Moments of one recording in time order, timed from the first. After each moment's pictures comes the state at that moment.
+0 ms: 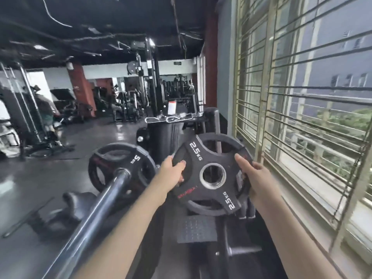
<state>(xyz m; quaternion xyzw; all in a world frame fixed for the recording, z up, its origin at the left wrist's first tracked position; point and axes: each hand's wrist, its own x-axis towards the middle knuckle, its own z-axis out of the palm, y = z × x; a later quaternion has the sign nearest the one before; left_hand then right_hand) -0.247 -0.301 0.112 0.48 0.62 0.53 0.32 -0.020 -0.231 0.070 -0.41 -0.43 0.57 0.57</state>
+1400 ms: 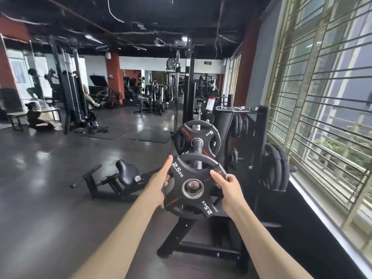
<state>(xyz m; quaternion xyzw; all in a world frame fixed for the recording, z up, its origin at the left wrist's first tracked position) -0.443 -0.643 0.066 0.21 0.60 0.58 0.51 -0.253 -0.549 0.029 -0.39 -0.48 0.60 0.51</state>
